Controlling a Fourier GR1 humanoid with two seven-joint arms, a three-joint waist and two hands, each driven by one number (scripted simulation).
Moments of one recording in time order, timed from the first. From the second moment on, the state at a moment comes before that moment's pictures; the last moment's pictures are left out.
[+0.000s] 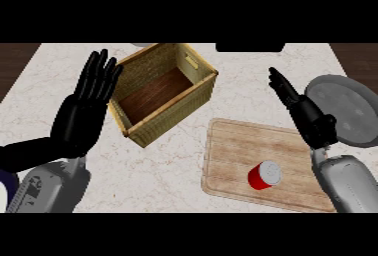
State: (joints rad) left arm -0.30 0.26 -0.19 -1.64 0.38 0.08 -0.18; right arm -0.33 -0.36 0.22 -1.45 -0.10 0.00 0.03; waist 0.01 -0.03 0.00
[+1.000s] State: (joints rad) left arm -0.23 0.50 -0.16 -1.49 0.11 0.13 -0.05; right arm -0.51 -0.11 0.36 -1.31 0.22 -0.90 0.27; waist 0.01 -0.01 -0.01
